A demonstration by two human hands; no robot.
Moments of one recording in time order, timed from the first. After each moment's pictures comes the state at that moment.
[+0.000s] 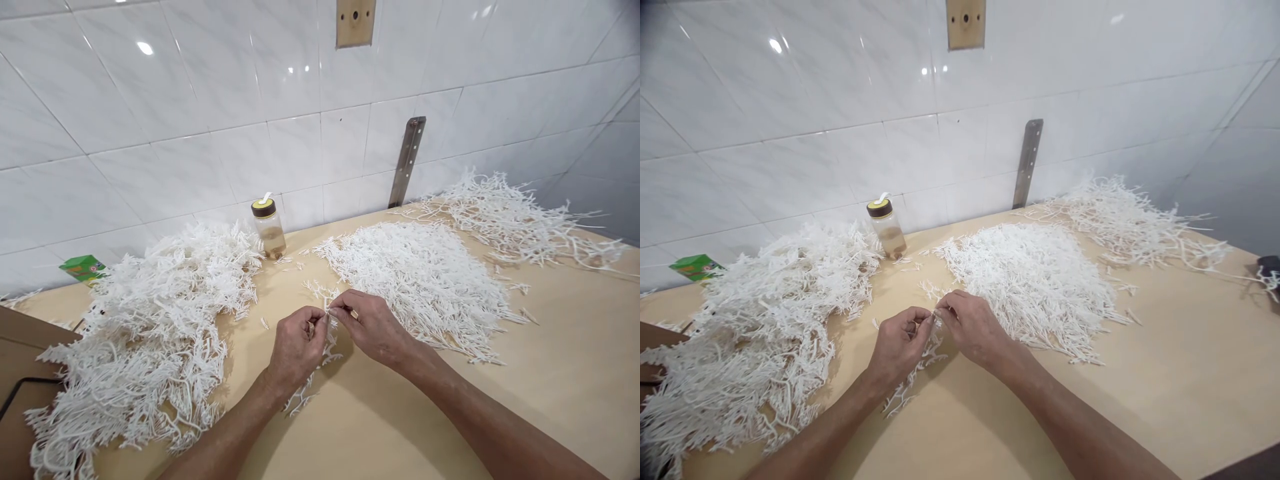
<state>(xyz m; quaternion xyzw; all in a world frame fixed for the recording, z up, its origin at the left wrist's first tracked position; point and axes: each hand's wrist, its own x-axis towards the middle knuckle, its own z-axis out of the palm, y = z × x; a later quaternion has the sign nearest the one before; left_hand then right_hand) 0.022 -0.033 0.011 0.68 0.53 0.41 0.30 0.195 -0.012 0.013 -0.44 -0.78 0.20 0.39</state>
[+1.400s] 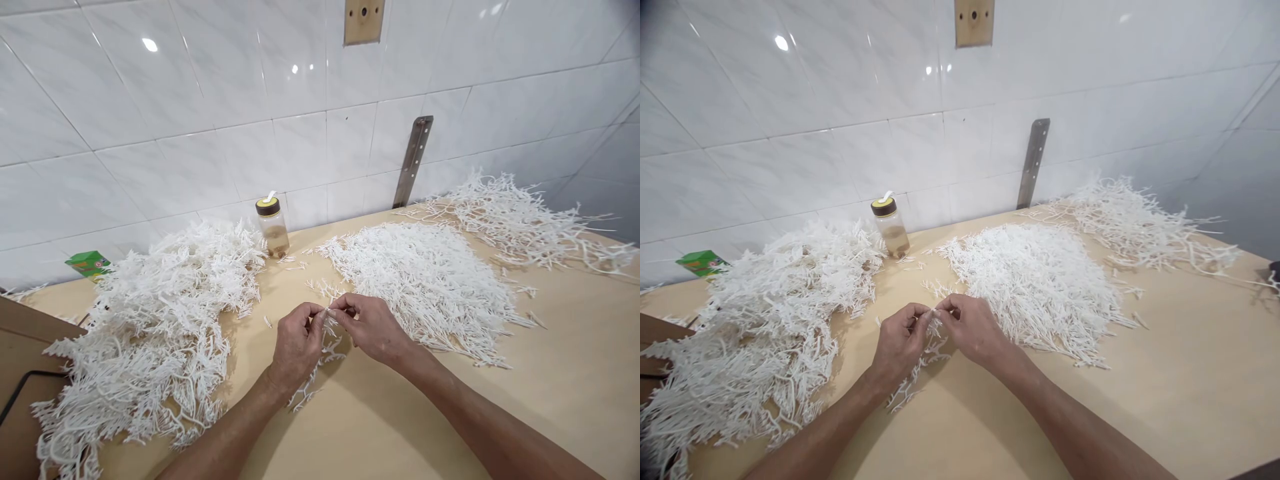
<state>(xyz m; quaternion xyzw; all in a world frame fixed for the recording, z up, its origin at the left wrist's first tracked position) 0.017 -0.030 0.002 0.68 0.53 0.43 0.28 0.186 -0.014 0.016 -0.52 -0.70 0.34 0.36</state>
